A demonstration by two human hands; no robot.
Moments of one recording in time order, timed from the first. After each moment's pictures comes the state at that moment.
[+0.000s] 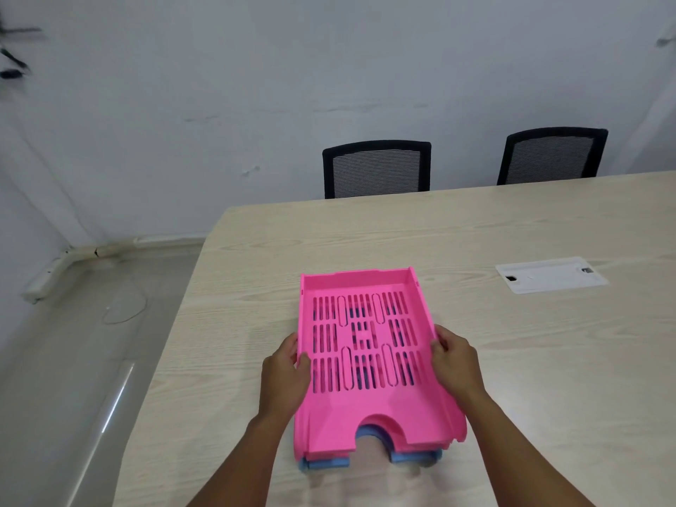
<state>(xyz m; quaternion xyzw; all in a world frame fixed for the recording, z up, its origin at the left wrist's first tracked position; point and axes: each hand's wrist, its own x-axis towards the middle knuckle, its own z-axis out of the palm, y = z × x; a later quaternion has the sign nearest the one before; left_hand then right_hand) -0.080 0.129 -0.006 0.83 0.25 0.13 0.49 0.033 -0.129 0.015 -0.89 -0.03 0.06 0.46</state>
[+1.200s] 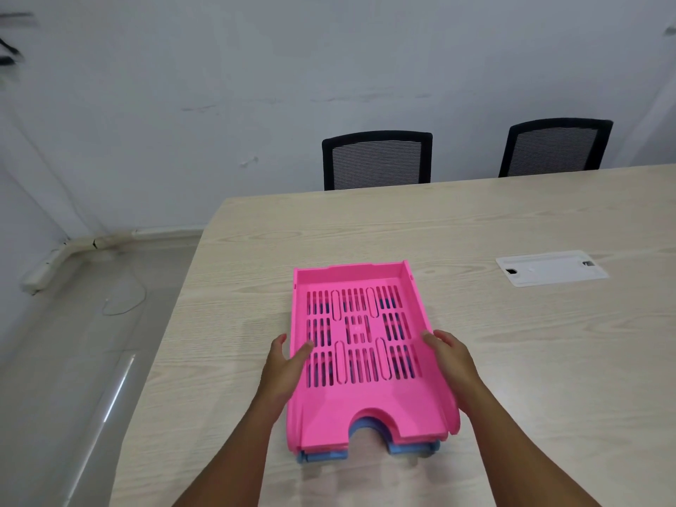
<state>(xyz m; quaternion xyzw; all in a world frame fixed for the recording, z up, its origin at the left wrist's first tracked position) -0.074 0.137 -0.013 0.71 0.36 0.00 0.61 0.037 -0.133 -0.003 -0.78 0.10 0.21 0.58</state>
